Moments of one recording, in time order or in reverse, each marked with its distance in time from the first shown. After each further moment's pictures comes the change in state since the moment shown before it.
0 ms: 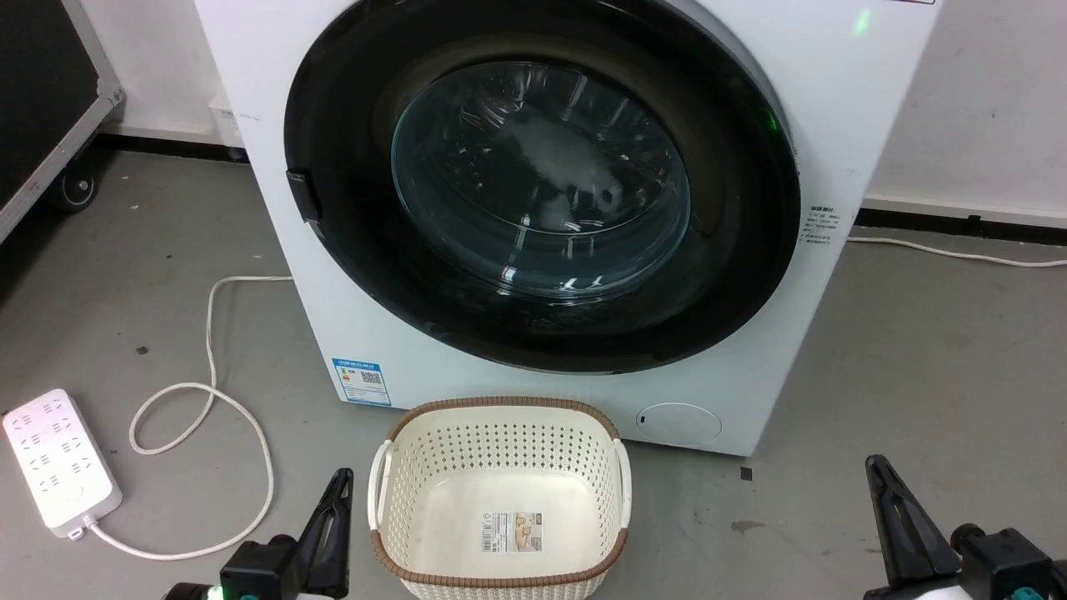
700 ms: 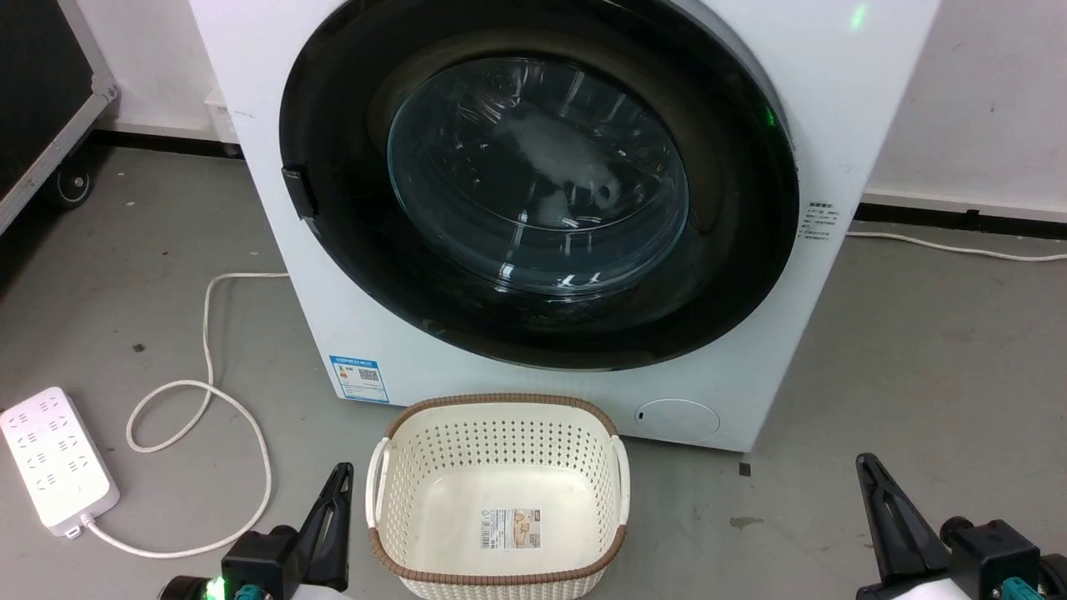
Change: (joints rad) left arm -0.004 -0.005 0.006 -0.025 0.010 0.010 0.043; right arm -0.005 0.000 0.015 -0.011 0.000 0.000 0.041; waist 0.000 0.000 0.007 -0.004
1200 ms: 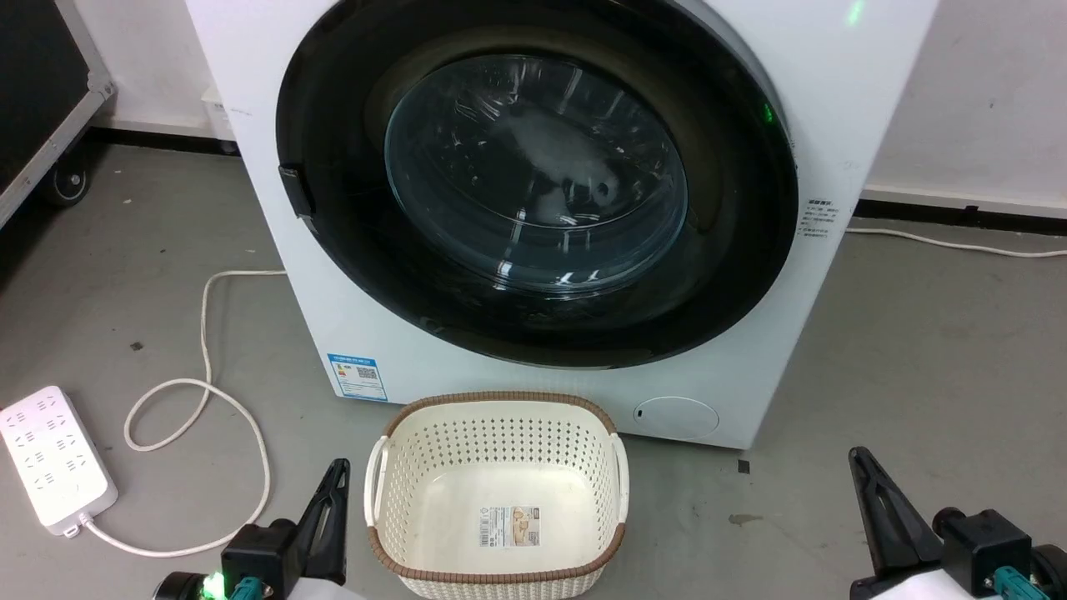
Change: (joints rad) left arm -0.003 -0.003 0.007 -0.017 0.011 0.010 0.029; right arm -0.012 0.000 0.012 -0.009 0.001 0.000 0.030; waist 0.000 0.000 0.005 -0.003
